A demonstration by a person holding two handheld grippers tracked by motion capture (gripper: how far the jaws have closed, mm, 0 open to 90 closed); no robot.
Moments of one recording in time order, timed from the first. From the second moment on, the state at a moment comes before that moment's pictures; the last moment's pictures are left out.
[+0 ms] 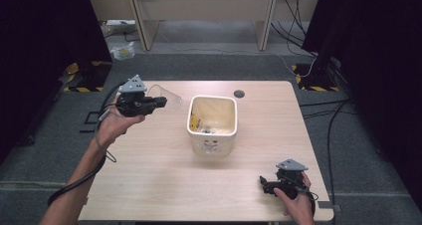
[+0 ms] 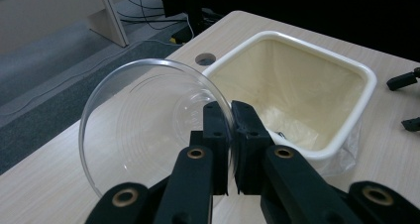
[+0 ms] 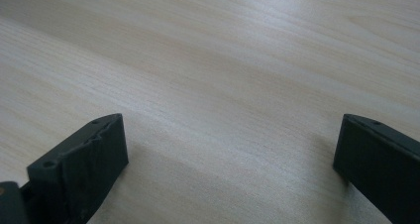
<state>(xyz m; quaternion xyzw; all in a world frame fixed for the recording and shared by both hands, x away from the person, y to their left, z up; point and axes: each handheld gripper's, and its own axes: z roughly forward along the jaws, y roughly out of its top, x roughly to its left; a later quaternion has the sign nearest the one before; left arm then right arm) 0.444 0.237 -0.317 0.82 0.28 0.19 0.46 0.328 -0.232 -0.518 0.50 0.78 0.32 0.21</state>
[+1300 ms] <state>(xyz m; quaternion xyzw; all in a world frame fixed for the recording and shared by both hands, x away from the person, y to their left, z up) 0.442 0.160 -0.313 0.84 0.22 0.15 0.47 0.328 -0.232 -0.518 0.50 0.78 0.32 0.21</state>
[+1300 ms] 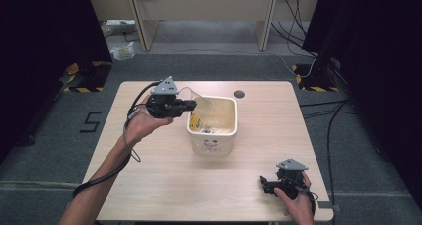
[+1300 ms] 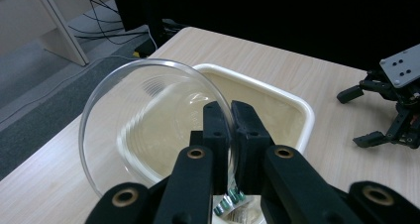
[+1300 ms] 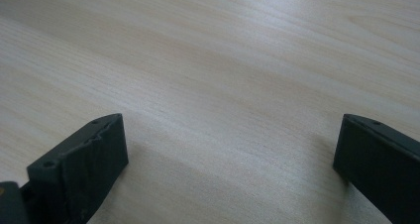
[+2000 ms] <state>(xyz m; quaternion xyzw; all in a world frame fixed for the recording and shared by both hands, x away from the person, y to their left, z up) 0.446 0.137 -0.327 0.84 0.21 0.13 0.47 0.328 -0.232 -0.518 0.50 0.78 0.32 0.21</state>
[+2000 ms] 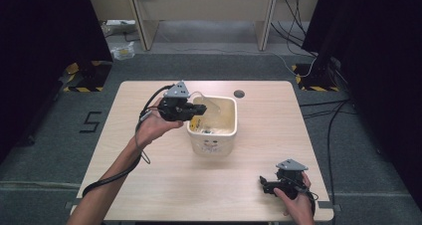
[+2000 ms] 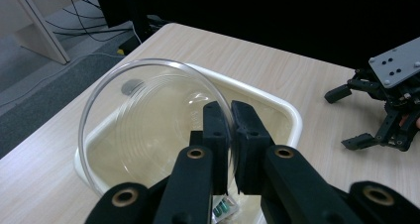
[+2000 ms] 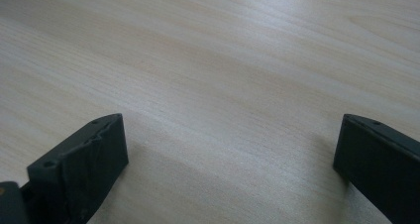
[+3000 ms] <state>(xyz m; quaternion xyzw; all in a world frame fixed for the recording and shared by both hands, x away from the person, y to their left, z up) 0.458 0.112 -0.356 0.86 0.21 0.11 0.45 0.328 -0.232 -0.518 0.50 0.78 0.32 0.21</state>
